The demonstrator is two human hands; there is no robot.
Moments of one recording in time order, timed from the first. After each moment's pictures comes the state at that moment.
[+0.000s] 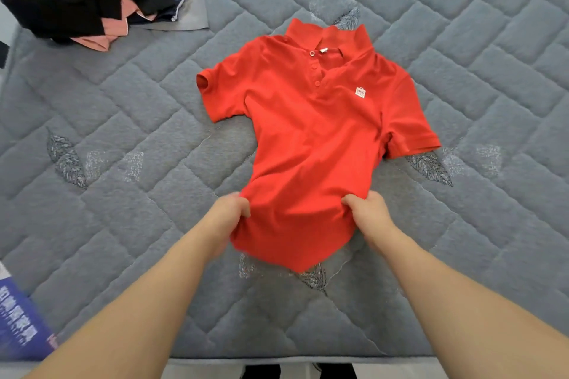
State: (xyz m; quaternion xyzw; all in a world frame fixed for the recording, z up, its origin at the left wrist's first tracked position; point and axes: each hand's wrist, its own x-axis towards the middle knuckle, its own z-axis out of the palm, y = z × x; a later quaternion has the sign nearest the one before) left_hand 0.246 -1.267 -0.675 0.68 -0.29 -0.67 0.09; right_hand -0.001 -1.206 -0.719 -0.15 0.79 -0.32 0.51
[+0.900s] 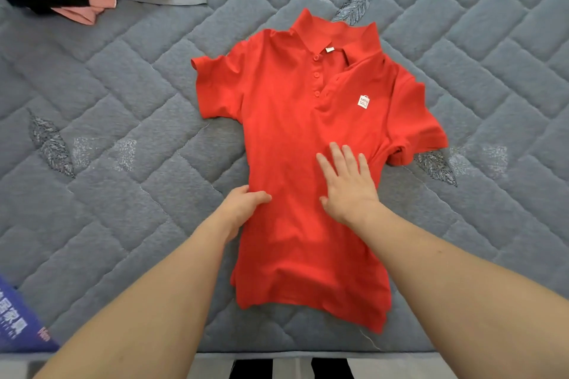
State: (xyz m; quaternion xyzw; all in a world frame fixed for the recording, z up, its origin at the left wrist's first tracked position) left_hand 0.243 -1.278 -0.732 0.66 -0.28 -0.69 0.08; right_hand 0.020 -1.249 -0.708 -0.67 0.69 0.20 0.19
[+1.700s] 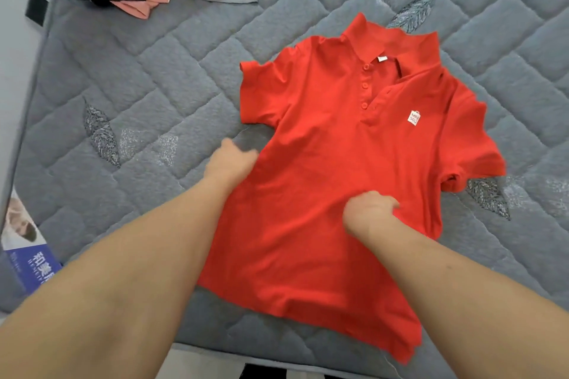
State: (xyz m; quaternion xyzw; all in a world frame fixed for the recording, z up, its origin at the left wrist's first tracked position) left_hand 0.300 -1.378 -0.720 0.80 -0.47 -0.37 -0.05; right_hand 0.065 -1.288 -0.715 -0.55 0.63 0.46 0.28
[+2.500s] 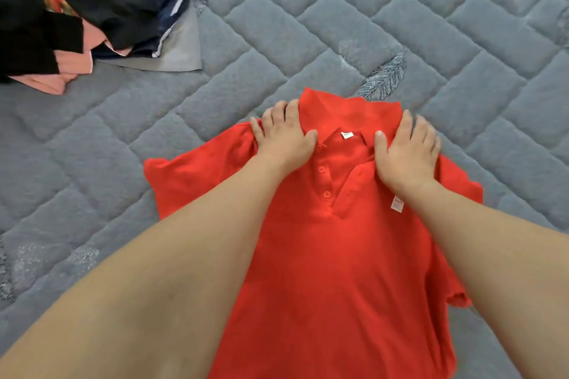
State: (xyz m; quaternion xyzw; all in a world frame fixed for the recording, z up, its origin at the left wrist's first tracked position) left_hand 0.110 -1.571 -0.773 0.63 -0.73 -0.26 0.01; right_hand -0.087 -1.494 -0.784 -0.49 0.87 -0.03 0.08
